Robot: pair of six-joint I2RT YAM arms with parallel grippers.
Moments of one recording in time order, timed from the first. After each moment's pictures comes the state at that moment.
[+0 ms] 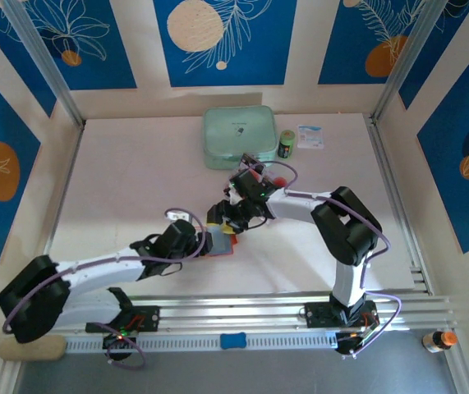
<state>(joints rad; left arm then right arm) -0.85 1.15 0.42 -0.10 -0.23 -0.79 0.72 1.85 1.09 -0.22 -0.60 0.93</state>
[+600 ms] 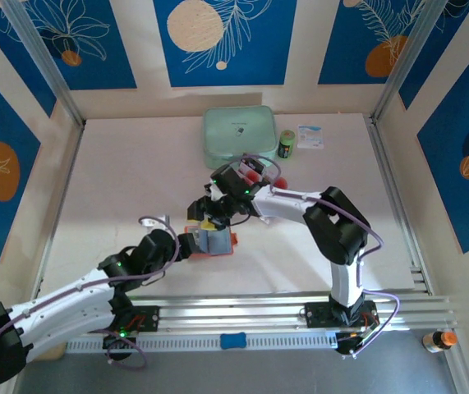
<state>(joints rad) -0.84 0.75 0.33 -0.32 -0.34 -0.83 0.82 1.93 1.26 -0.23 -0.60 0.99</state>
